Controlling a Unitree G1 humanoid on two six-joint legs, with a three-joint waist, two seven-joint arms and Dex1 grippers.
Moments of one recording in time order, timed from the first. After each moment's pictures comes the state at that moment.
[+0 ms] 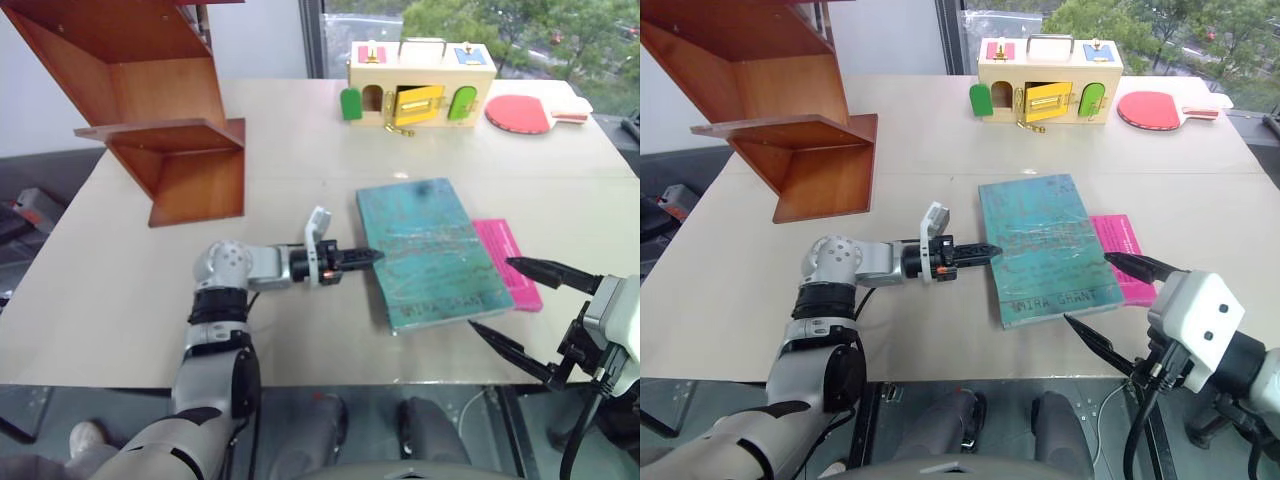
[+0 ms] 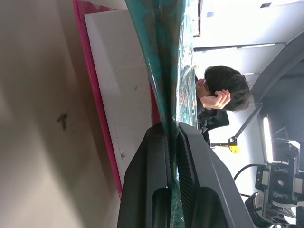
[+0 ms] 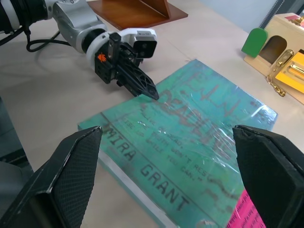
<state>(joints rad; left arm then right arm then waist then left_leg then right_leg) -0.73 0.24 0.29 0.43 -0.89 1.51 -0.58 0.54 -0.94 -0.60 -1.03 0.82 0.42 0.56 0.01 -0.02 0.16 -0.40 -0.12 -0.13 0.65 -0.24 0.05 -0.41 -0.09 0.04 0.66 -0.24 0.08</state>
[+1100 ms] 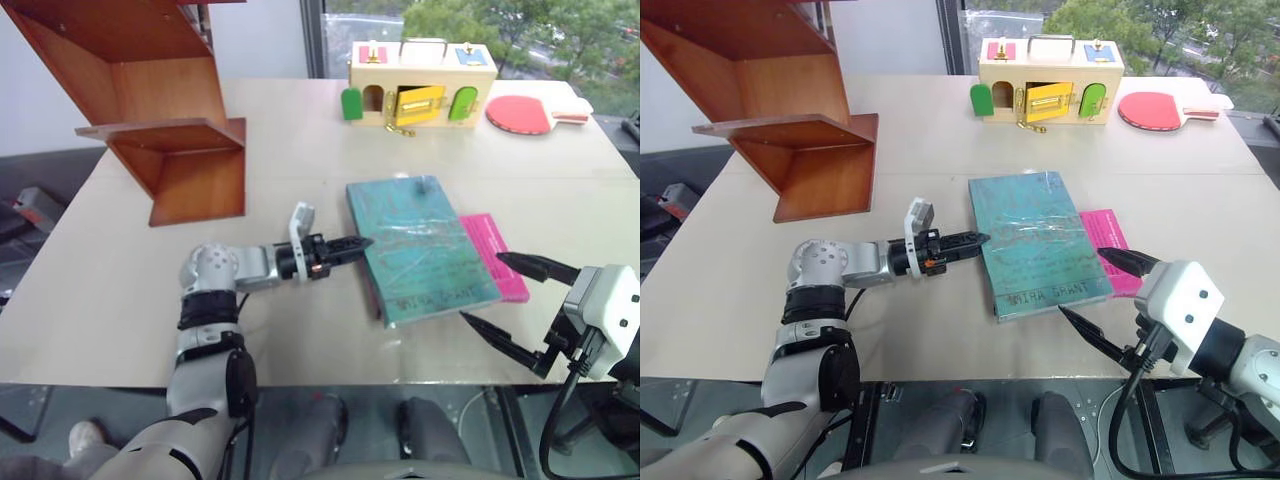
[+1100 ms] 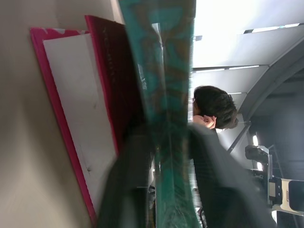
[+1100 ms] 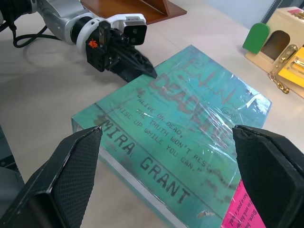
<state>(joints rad) -0.72 0.23 0.38 0.44 -0.91 1.52 -0.57 0.41 -0.89 -0.51 -1.01 0.75 0.51 0.58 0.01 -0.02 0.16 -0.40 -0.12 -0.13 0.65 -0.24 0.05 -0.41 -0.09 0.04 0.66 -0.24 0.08</state>
